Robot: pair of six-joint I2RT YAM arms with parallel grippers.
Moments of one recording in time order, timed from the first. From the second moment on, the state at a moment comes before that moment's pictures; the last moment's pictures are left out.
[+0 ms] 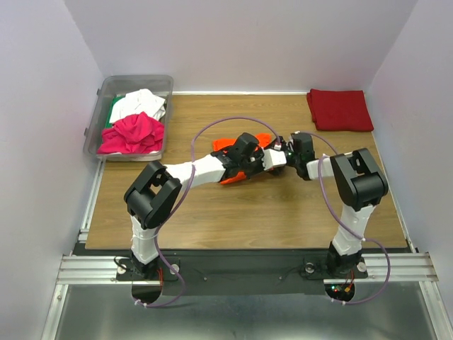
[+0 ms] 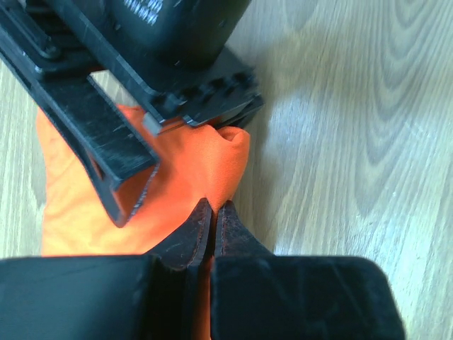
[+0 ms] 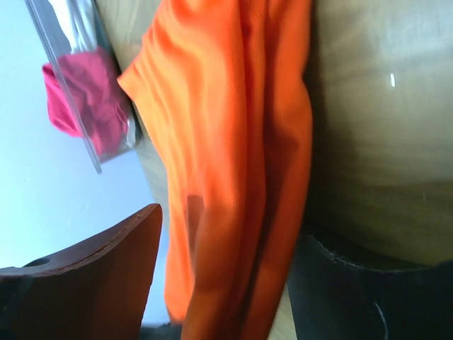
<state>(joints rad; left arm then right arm) -0.83 1.88 1.27 -0.06 0.25 0.55 0.26 1.91 0.86 0.49 -0.54 1.15</state>
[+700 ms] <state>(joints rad) -0.76 1.87 1.29 -0.10 0.30 0.46 0.26 2.07 1.19 0.30 -0.39 0.85</state>
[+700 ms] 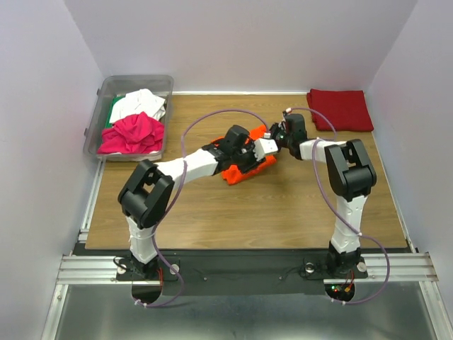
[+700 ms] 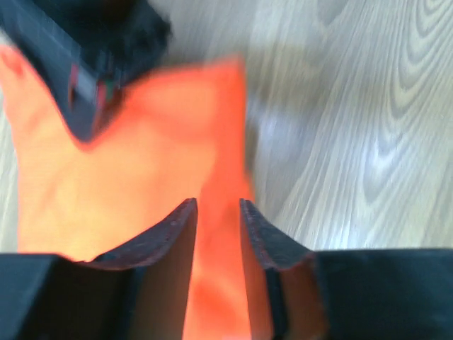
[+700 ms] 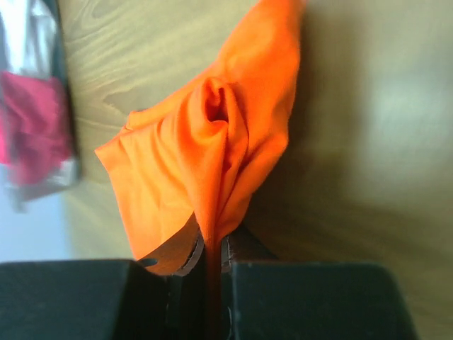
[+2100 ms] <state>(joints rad) -0.62 1.57 1.18 -0.31 0.37 0.44 -0.12 2.28 2.16 -0.43 -0.36 -0.32</state>
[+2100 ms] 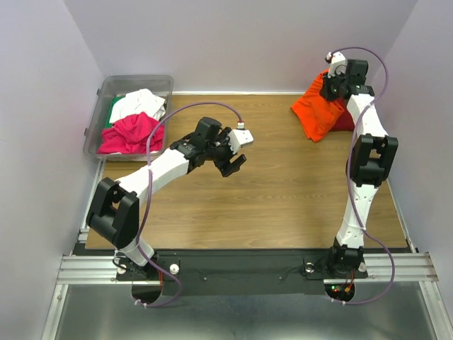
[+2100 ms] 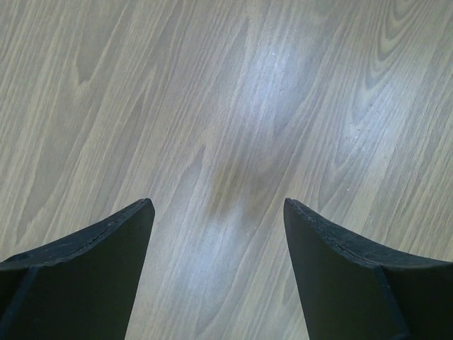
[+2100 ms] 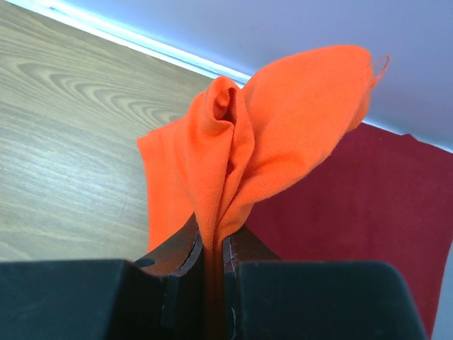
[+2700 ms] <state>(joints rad) -0.61 1.57 1.18 -0.32 0.37 0.45 -0.15 2.28 2.34 -0.46 -0.39 -0.26</state>
